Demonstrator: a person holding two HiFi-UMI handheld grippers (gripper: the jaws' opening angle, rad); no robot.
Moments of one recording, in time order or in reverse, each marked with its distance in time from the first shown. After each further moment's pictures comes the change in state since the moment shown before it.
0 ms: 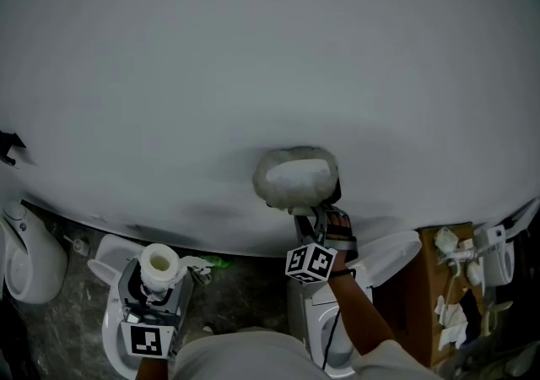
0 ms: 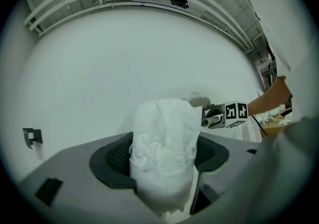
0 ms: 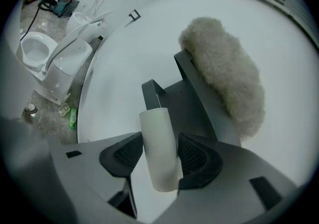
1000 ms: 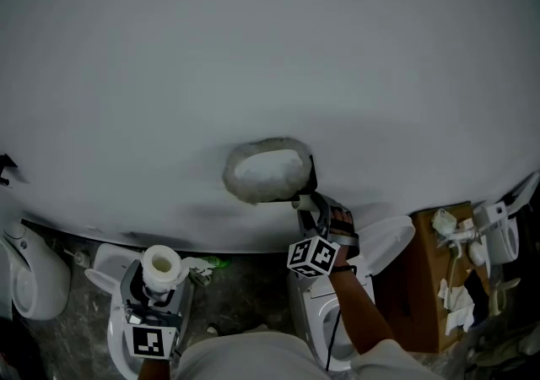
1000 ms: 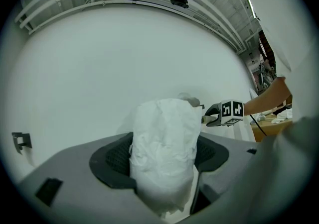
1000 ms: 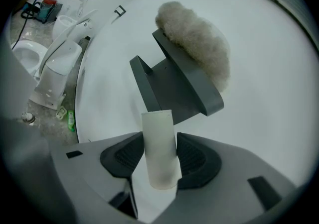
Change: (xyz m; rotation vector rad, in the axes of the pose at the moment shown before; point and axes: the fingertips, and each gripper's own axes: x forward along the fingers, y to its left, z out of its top) left arm 0.018 -0.045 0.011 0.038 0.004 -0.087; right arm -0.013 -0.016 -0.063 0.130 0.083 -0.028
